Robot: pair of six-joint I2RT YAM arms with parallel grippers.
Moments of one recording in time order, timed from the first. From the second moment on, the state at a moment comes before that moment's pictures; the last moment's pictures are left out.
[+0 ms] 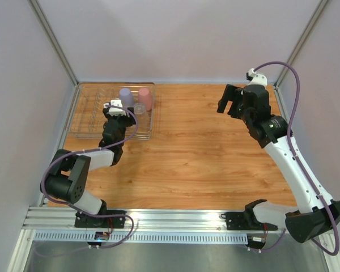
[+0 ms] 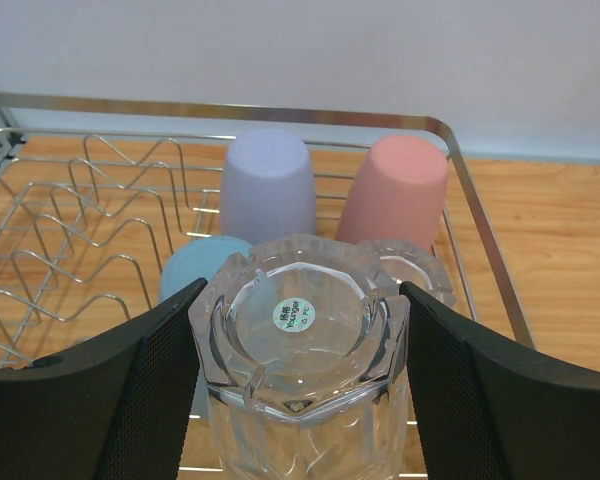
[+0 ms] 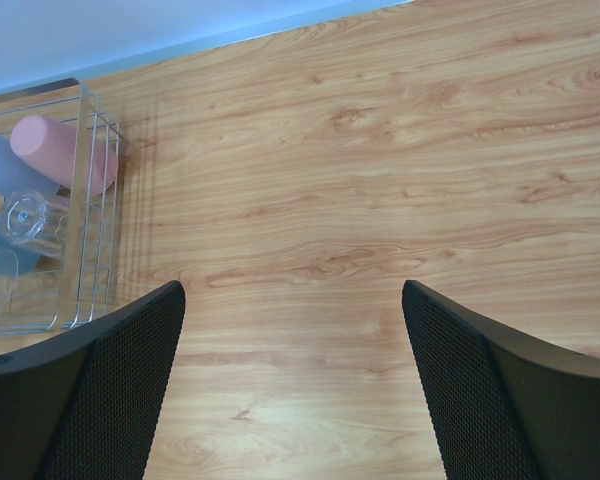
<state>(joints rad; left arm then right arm) -0.30 1.50 0.58 0.95 -0.29 -0.06 0.37 1.20 1.35 -0.61 0.26 0.42</state>
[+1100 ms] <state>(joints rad) -0.30 1.72 0.50 1.26 -0.32 -0.04 0.35 1.19 1.34 -0.61 0.27 0.39</state>
